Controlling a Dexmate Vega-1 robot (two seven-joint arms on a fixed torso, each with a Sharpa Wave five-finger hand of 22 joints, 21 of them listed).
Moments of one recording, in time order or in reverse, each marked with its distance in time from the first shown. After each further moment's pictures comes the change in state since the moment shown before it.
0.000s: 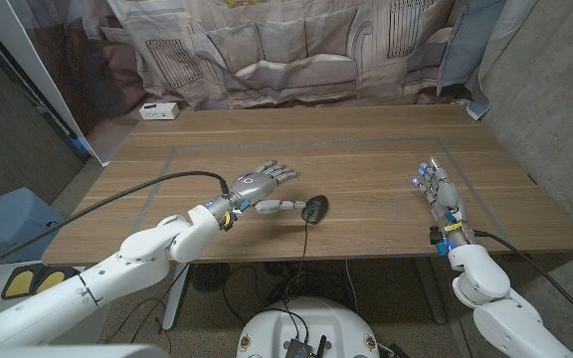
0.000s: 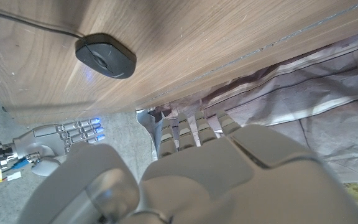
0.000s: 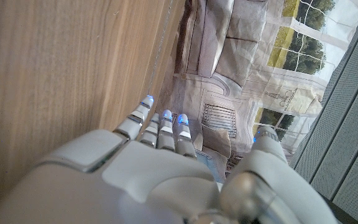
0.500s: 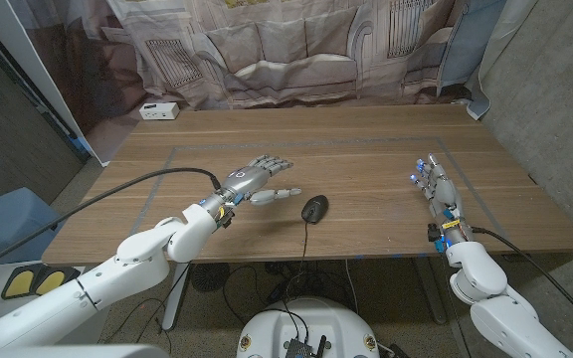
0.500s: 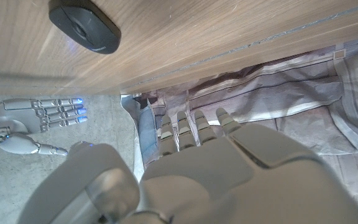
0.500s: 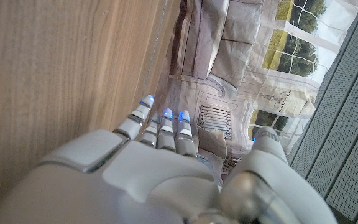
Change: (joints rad) left arm 0.034 -0.028 -0.048 0.000 -0.098 0.019 0.060; left_hand 0.004 0.004 0.000 0.000 0.000 0.043 0.012 0.016 0.000 0.029 0.004 0.007 0.000 0.018 -0.007 0.000 0.000 0.026 -0.004 0.006 0.000; right arm 0.025 0.004 -0.010 0.018 -0.009 0.016 0.018; right_hand 0.000 0.000 -0.004 -0.004 0.000 0.061 0.000 0.011 0.000 0.010 0.001 0.000 0.000 0.000 0.000 0.000 -0.002 0.007 -0.007 0.000 0.000
